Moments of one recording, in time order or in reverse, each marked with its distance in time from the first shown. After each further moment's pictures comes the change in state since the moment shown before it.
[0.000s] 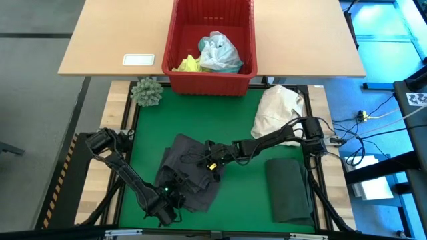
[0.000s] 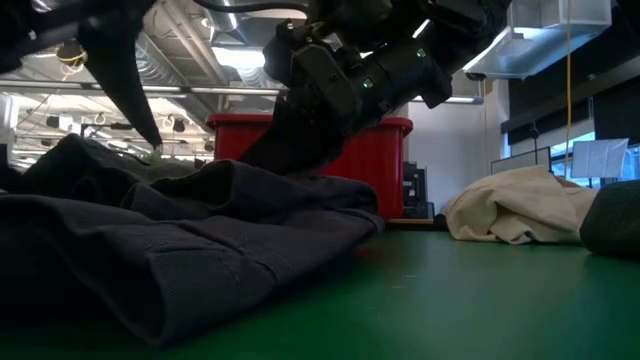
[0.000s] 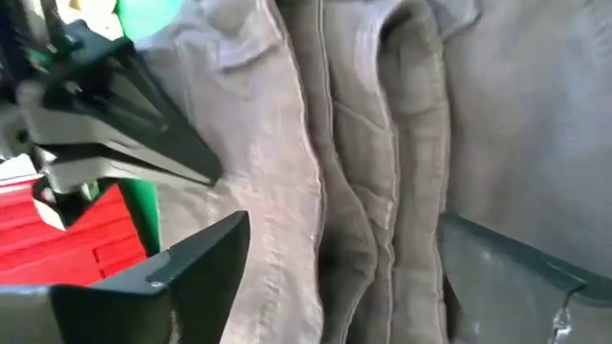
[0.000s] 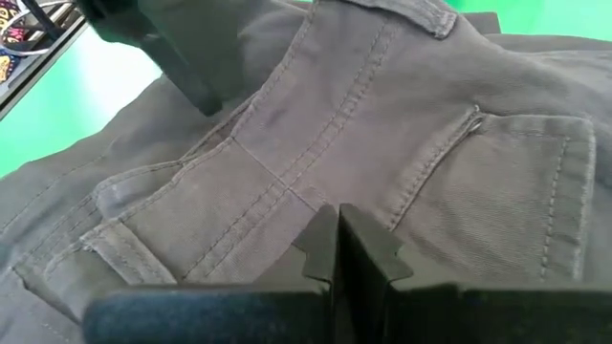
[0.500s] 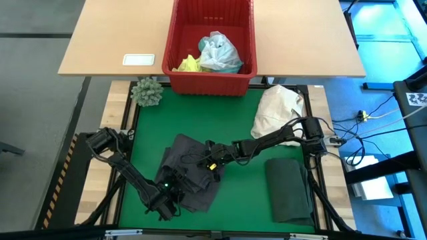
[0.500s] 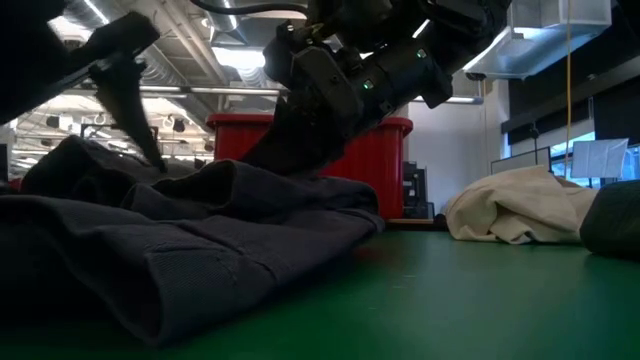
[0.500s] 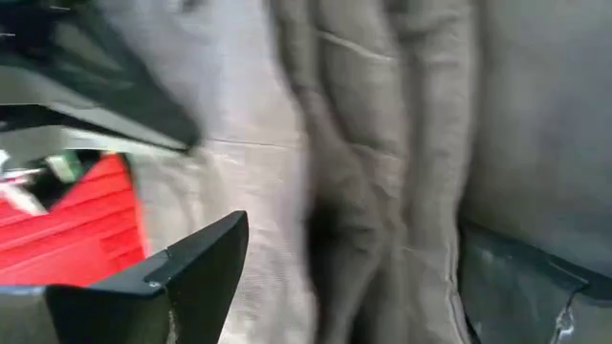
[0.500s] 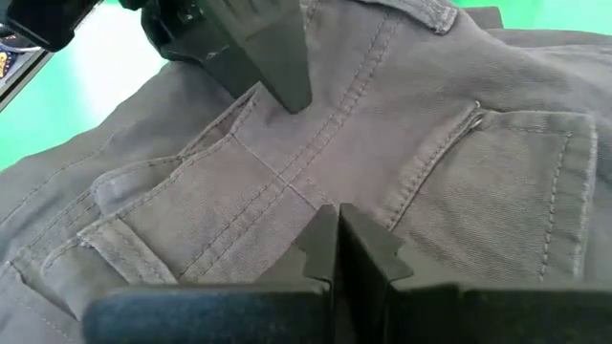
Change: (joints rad) left arm 0.023 0.000 -0.107 0.069 -0.067 0.046; right arm 0.000 0.000 0.000 -0.009 0.000 0.000
